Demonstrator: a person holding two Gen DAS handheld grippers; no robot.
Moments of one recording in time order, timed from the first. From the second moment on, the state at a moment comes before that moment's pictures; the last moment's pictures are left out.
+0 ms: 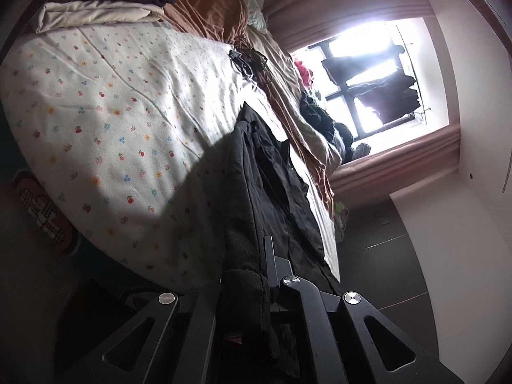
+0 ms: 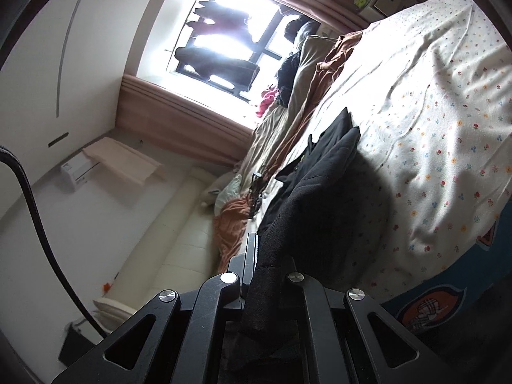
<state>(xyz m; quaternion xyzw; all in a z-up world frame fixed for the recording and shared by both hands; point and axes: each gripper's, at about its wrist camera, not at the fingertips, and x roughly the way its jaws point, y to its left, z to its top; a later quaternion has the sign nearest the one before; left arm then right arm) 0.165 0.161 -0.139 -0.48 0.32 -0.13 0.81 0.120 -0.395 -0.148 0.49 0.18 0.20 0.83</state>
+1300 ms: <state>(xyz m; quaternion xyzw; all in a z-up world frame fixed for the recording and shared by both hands) 0.123 0.166 0.001 -0.46 0.23 -0.18 0.84 0.109 -0.389 -0.059 0.48 0.09 0.22 0.84</state>
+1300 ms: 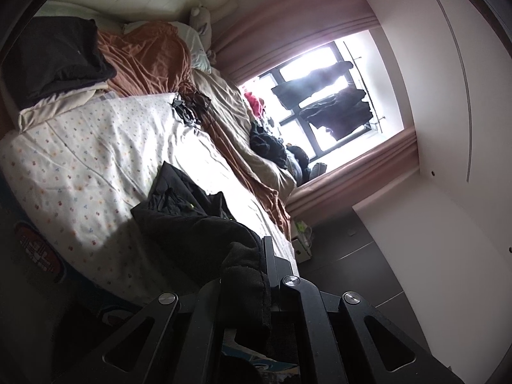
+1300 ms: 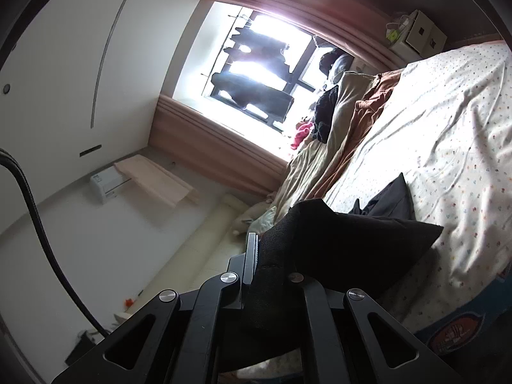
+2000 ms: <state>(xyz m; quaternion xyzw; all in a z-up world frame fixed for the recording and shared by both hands) 0.329 0.146 0.023 -0.45 0.24 -0.18 0.84 0.279 -0.417 -0.049 0.50 0.11 0.18 0.84</state>
